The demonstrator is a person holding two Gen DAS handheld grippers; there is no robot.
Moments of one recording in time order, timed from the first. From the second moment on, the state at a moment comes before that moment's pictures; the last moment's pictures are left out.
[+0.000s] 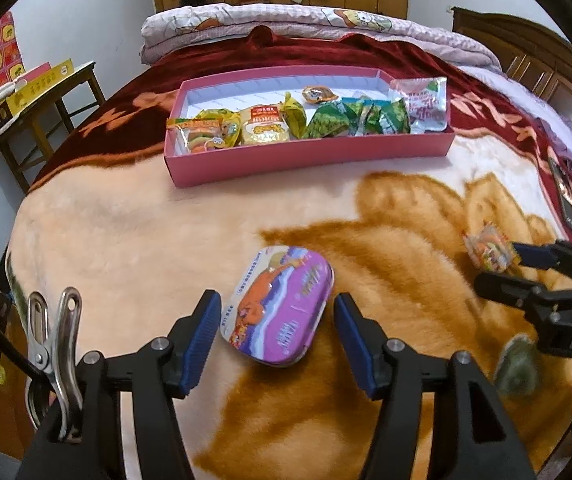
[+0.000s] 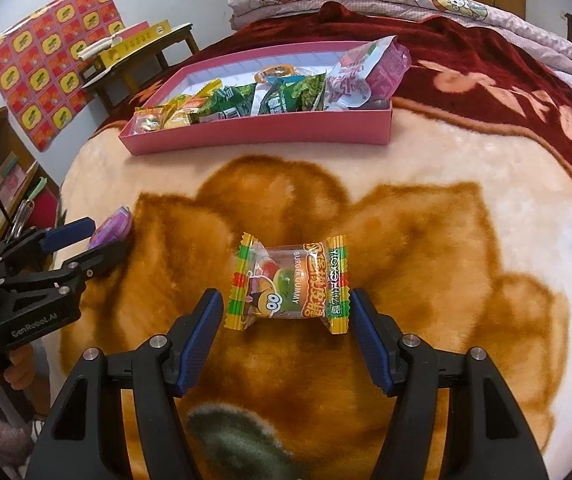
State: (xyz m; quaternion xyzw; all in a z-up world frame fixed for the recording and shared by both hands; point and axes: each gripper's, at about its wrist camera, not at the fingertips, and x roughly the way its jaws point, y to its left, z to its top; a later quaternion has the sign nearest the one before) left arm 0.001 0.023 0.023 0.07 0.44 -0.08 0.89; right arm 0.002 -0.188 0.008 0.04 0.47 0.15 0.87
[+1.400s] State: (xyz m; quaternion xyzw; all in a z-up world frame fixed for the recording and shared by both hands) left arm 0.005 0.039 0.045 0.00 0.41 -0.09 0.91; right arm 0.002 -0.200 0.020 0.07 0.43 0.15 0.89
